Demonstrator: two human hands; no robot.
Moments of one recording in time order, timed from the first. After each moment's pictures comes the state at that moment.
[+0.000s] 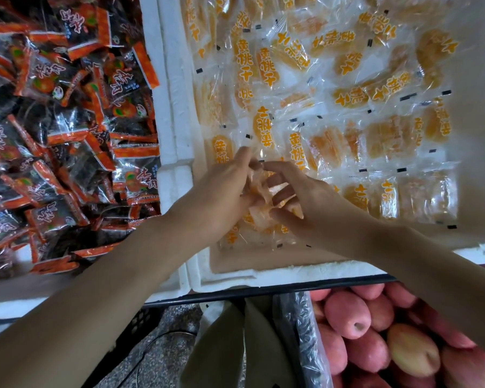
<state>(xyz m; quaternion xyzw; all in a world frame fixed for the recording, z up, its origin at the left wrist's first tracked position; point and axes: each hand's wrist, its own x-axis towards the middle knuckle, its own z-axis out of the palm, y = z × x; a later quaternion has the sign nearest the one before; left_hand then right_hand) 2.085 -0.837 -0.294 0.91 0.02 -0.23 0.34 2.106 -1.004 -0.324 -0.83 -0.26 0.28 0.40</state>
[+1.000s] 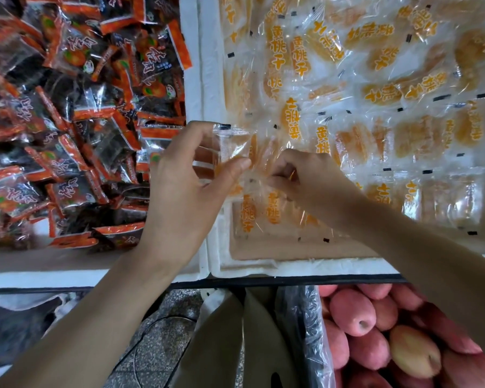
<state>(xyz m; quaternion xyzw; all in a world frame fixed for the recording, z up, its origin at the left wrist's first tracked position) 2.043 -0.805 -0.279 0.86 0.15 0.07 0.48 2.120 -0.965 -0.330 -0.88 -0.22 0.24 0.34</state>
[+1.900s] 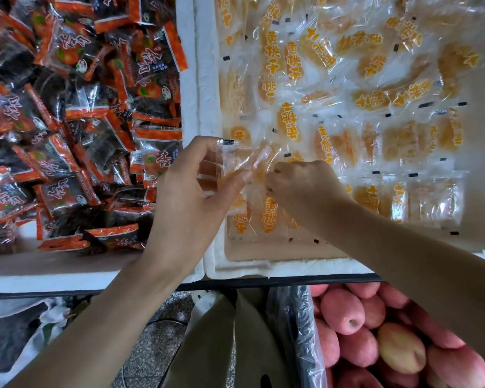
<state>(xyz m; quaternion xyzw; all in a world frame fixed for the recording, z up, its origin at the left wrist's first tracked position) 2.036 -0.813 -0.287 0.82 0.16 0.05 0.54 2.113 -0.958 -0.339 -0.90 -0.42 0.09 0.01</state>
